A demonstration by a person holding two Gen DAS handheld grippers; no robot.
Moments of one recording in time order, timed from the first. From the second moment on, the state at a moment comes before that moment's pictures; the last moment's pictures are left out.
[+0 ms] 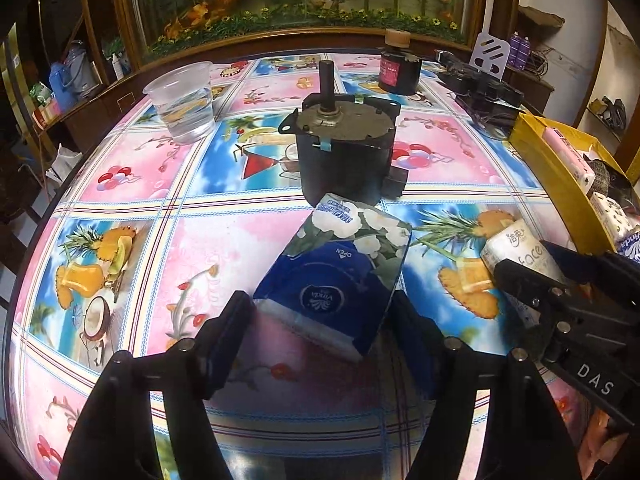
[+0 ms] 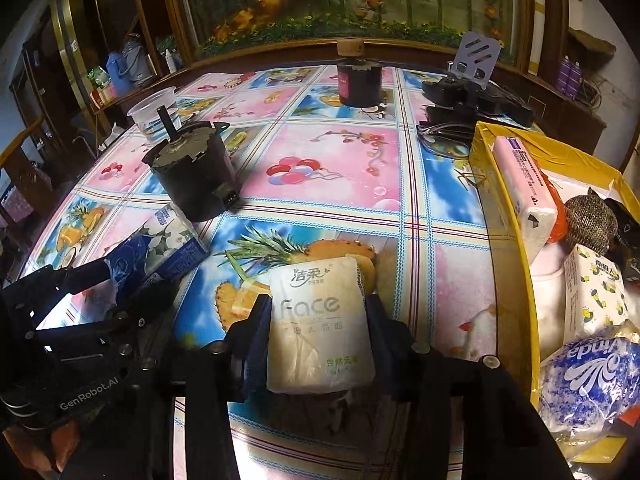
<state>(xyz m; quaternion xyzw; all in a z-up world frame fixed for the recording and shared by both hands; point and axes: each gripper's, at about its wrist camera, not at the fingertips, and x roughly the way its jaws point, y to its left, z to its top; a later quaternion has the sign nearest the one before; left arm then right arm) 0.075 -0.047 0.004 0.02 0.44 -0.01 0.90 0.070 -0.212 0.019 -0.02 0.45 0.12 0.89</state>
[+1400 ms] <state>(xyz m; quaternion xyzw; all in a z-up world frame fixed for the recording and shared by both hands) 0.059 -0.053 0.029 0.02 0.39 -0.03 0.92 0.061 -0.212 0.036 -0.02 0.40 0.12 0.91</state>
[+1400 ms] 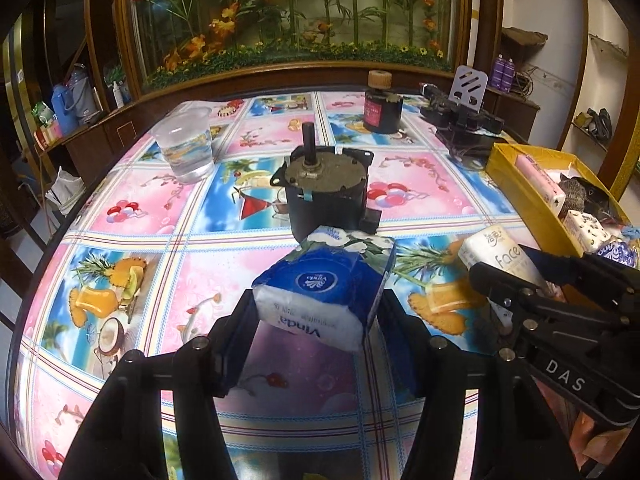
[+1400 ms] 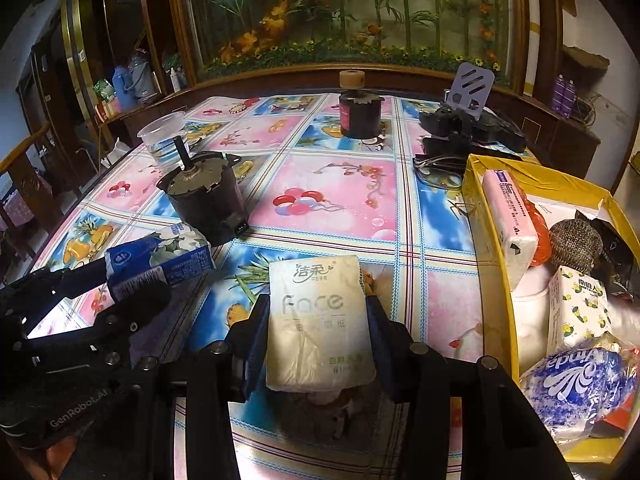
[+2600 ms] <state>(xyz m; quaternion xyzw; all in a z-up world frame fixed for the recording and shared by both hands) 0.052 -0.039 0.047 -0.03 0.35 -0.04 0.93 0.057 -0.227 0.054 0.01 0.36 0.12 0.92</state>
